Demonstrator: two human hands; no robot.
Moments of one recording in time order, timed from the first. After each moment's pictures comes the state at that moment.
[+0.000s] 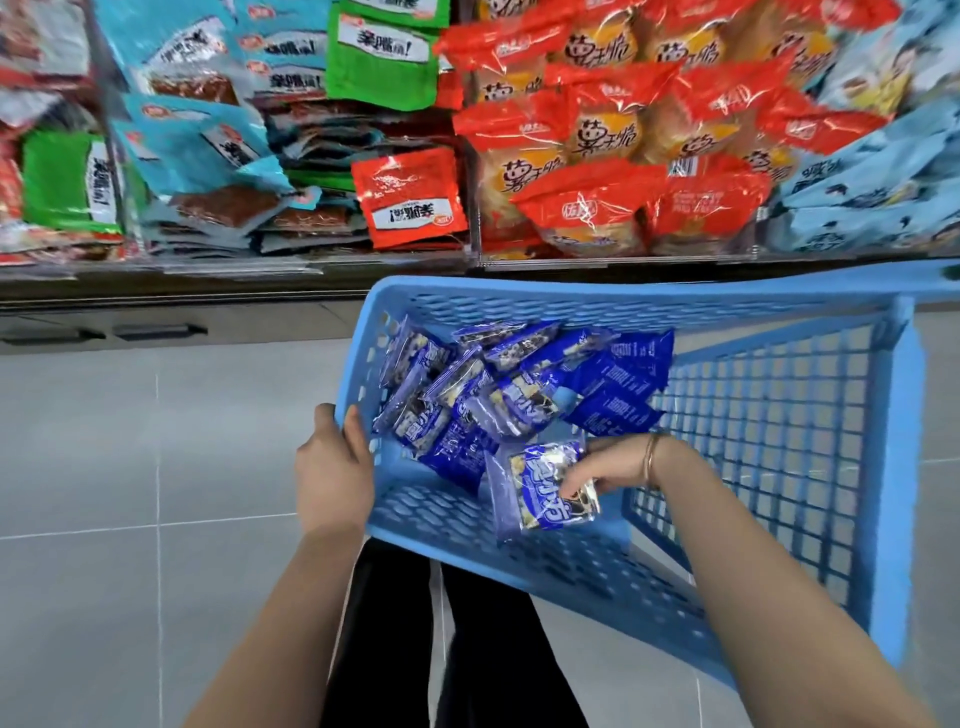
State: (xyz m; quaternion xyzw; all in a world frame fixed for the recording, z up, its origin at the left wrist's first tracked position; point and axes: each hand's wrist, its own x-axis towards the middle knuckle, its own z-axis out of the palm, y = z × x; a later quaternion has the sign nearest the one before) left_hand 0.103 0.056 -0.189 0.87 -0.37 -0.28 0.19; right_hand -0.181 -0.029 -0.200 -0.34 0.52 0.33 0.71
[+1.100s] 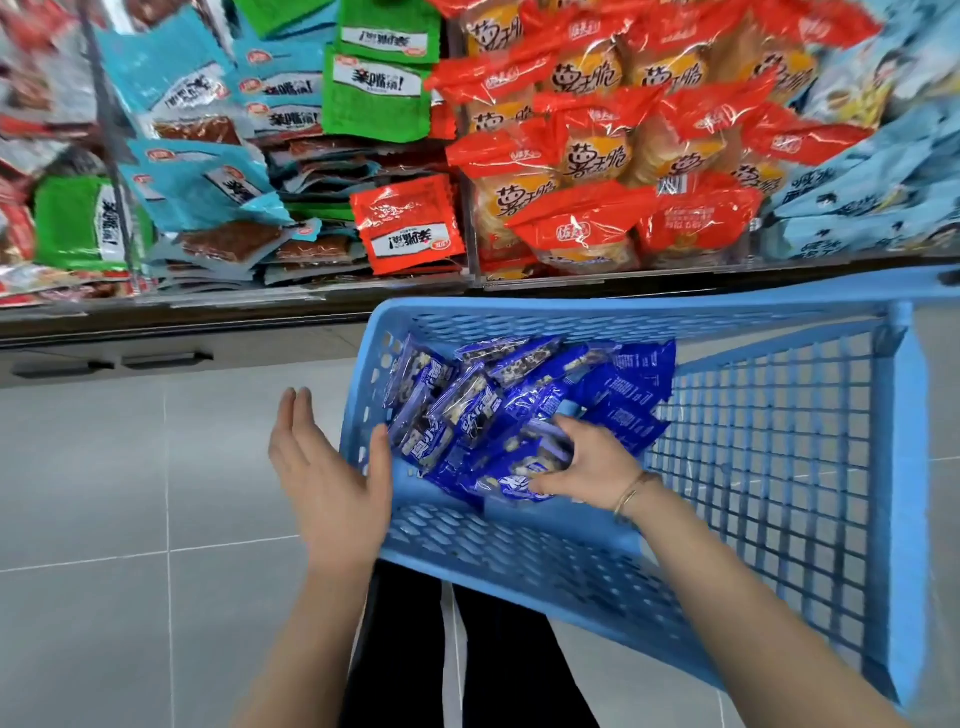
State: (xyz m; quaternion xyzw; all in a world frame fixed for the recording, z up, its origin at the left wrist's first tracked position) left_hand 0.099 0.051 -0.158 0.82 -0.46 -0.21 0.28; right_hand -0.149 -0.008 -0.199 -0.58 0.62 0.07 0.53
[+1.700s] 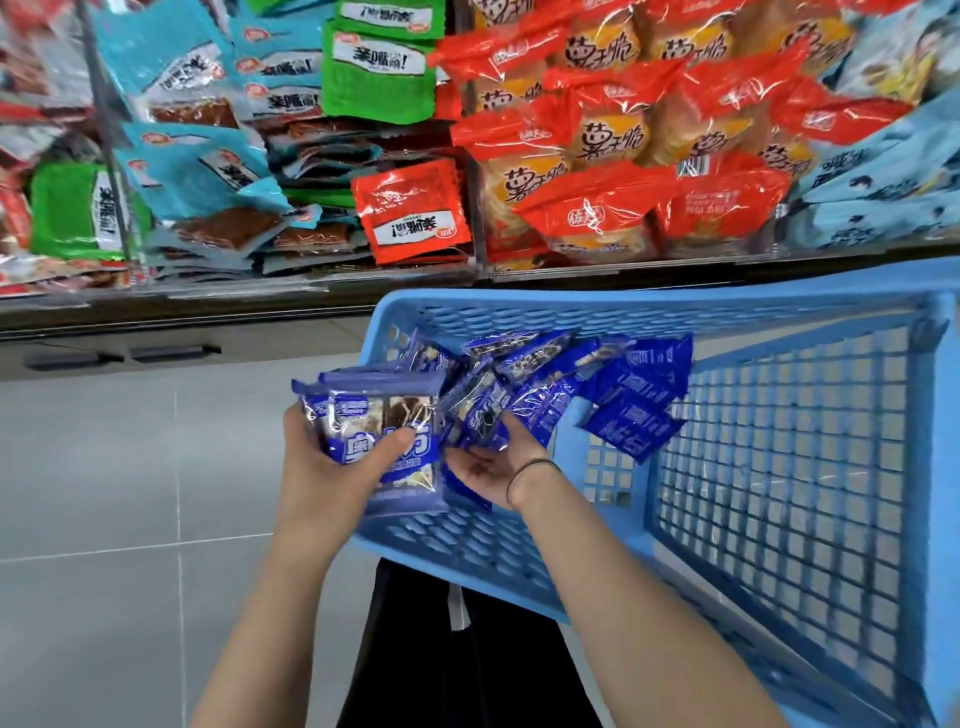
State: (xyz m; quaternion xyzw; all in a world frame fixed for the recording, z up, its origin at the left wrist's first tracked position) left_hand 0.116 0.043 -0.143 0.77 -0.26 -0.46 0.36; right_hand -0.046 -0.007 -0.226 0.31 0.56 -0.22 0.73
